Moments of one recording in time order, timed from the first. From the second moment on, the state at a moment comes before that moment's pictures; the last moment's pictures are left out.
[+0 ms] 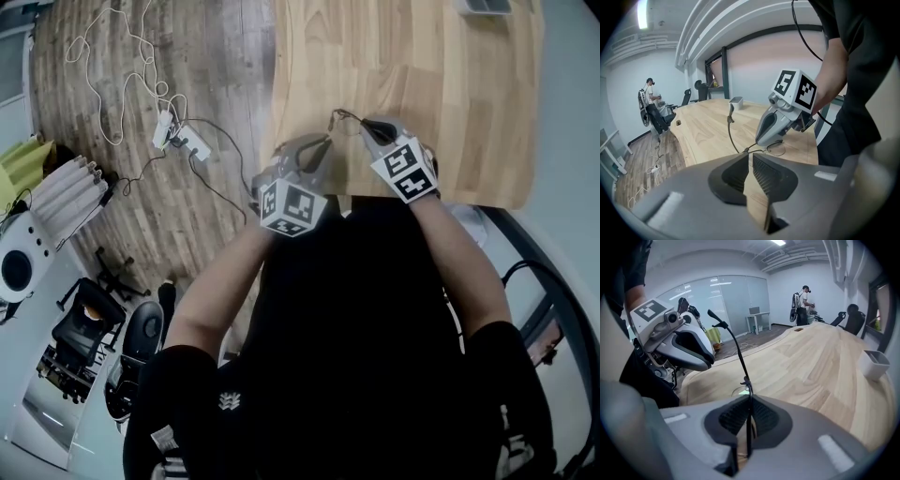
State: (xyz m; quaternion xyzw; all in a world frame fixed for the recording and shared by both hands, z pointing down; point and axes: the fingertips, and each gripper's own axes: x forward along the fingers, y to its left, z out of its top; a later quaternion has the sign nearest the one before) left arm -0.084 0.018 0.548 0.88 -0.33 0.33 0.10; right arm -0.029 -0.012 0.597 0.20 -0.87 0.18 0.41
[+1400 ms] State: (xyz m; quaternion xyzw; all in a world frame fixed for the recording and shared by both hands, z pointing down) left arm -0.005 0.007 0.538 0.90 -0.29 0.26 0.17; right arm 0.023 0.022 0.546 0.17 -0.94 0.12 0.29
